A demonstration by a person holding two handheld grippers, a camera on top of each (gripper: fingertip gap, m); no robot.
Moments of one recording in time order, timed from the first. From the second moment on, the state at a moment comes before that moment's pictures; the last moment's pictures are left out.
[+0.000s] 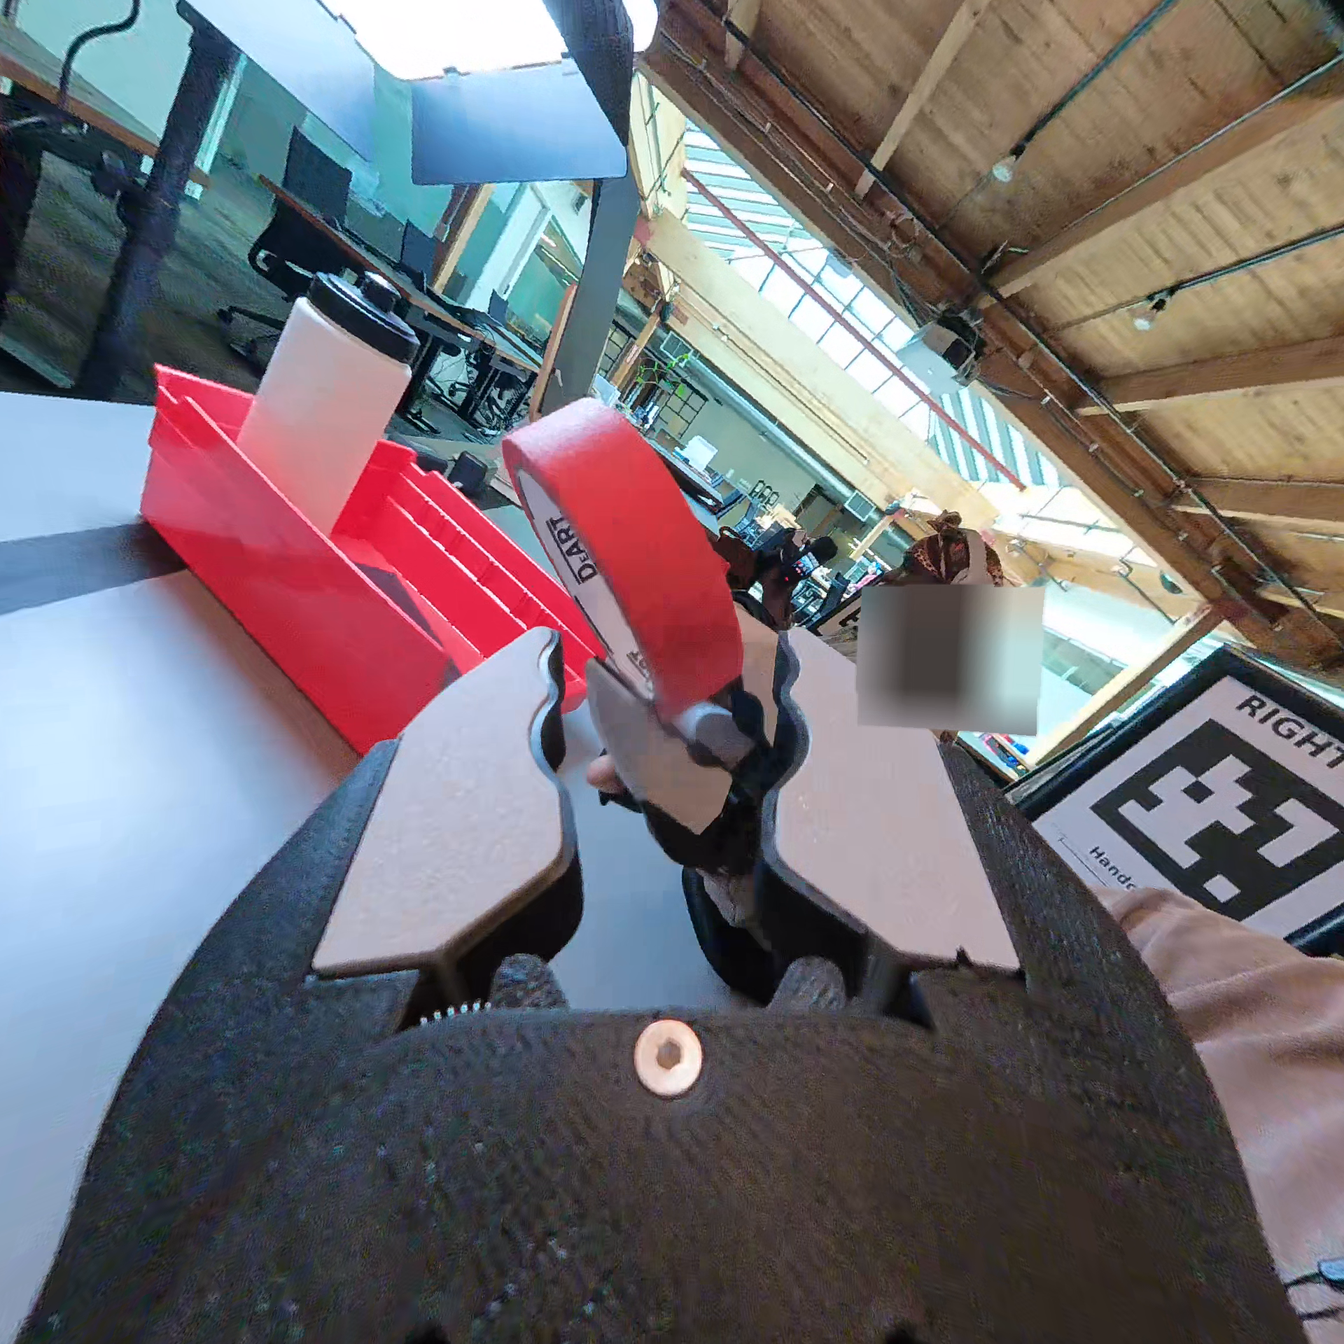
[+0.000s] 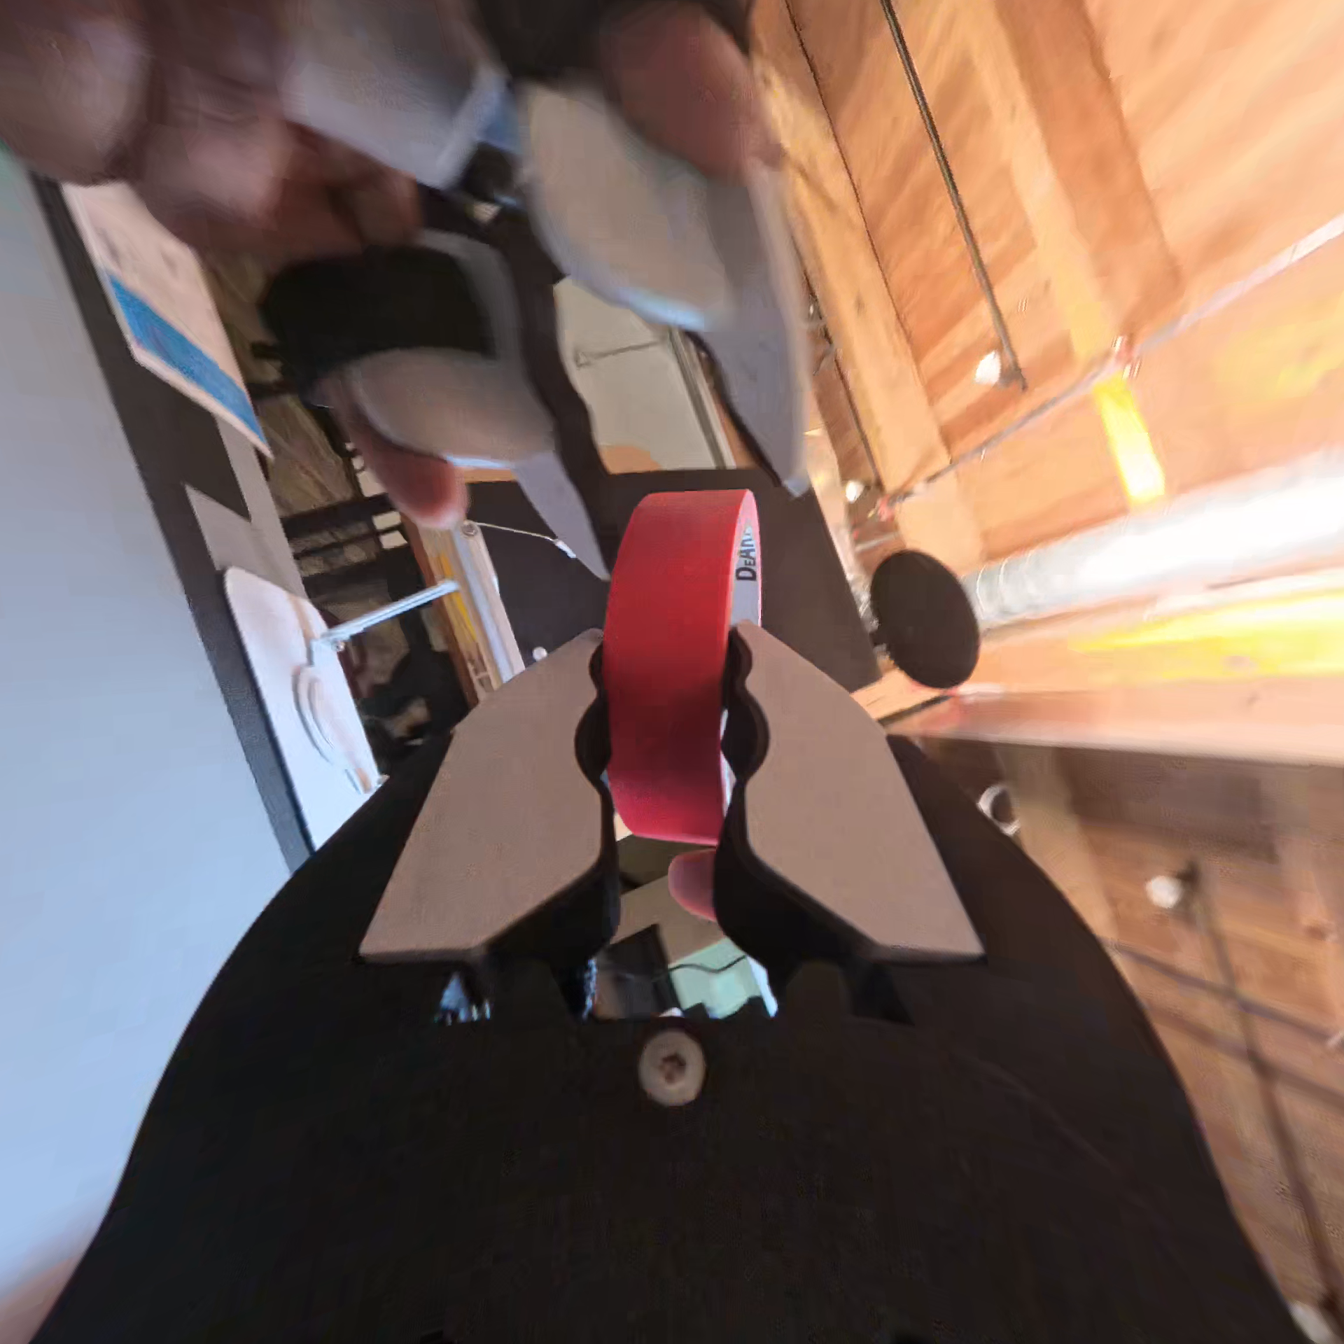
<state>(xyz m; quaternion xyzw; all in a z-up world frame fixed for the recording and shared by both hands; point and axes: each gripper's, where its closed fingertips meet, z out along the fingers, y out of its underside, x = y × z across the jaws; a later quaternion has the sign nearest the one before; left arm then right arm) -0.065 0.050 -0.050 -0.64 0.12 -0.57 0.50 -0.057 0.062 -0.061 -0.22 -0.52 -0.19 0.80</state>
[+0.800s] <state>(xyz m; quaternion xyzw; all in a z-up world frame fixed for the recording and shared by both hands) -0.070 0.016 -0.050 -0.60 0.39 -0.42 0.56 -0.055 0.041 -0.075 -0.45 -0.54 0.50 0.51</state>
